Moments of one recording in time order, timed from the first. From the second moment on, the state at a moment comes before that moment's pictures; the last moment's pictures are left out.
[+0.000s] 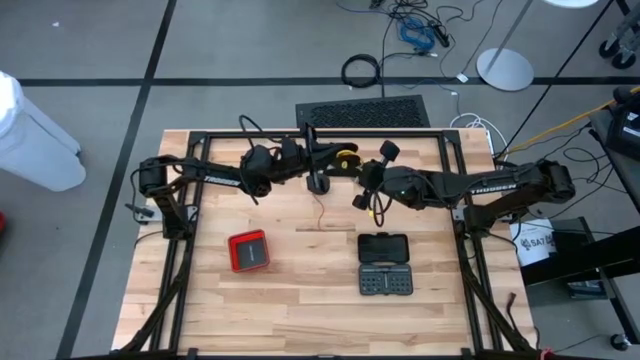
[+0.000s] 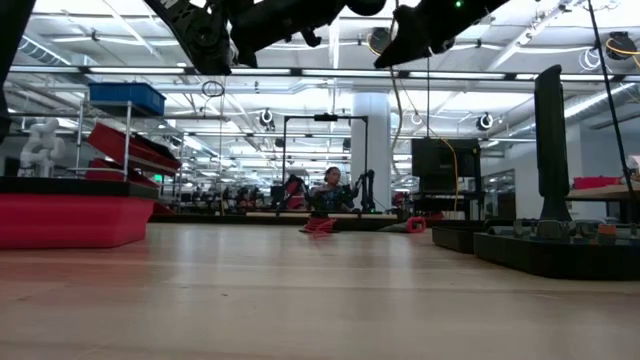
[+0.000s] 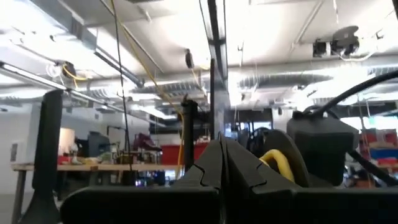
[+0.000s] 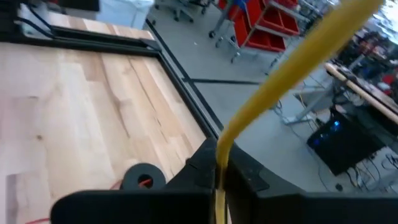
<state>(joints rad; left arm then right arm) 0.23 1.76 1.02 1.33 0.13 -0.02 0.00 1.27 0.92 -0.02 0.67 -0.17</state>
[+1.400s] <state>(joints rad) 0.24 1.76 1.02 1.24 0.10 -0.02 0.20 1.04 0.92 -0.44 0.90 0.00</state>
